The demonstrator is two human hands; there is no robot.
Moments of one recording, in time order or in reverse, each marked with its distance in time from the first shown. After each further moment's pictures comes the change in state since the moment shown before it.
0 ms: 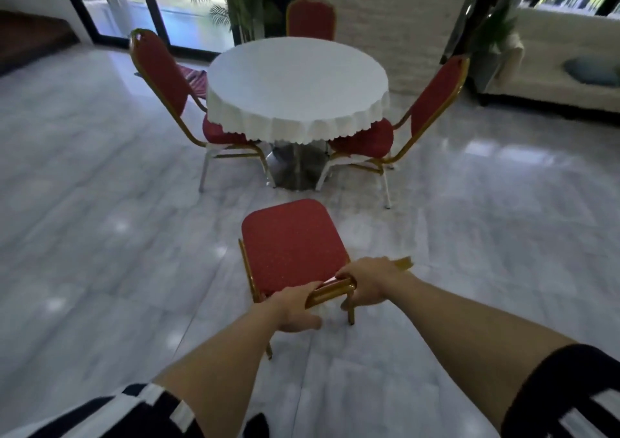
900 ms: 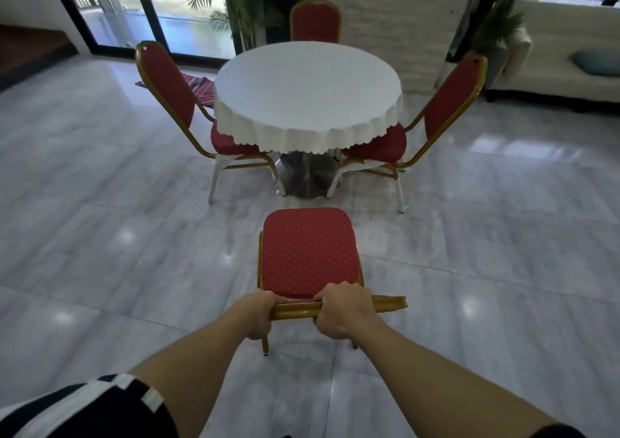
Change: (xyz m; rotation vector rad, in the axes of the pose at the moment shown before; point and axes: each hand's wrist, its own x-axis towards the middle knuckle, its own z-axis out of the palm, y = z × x) left_hand 0.009 -0.128 -0.078 0.257 0.111 -0.065; right_hand 0.074 -0.125 0.008 0.186 0.280 0.136
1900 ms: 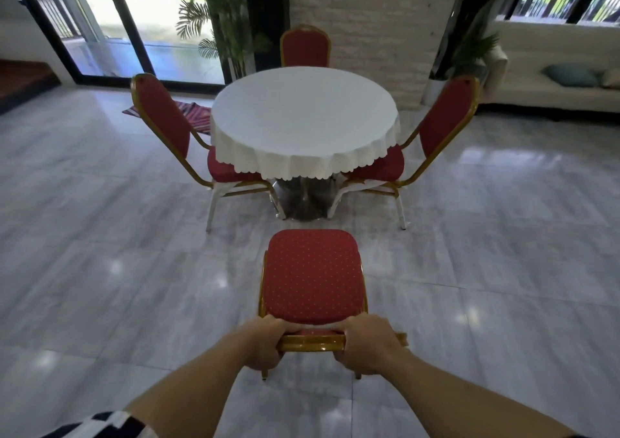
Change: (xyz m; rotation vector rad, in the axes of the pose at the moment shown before) left_hand 0.021 -0.069 -0.054 0.054 -0.066 0.303; right_hand 0.037 -0.026 -0.005 0.072 0.014 -0.062
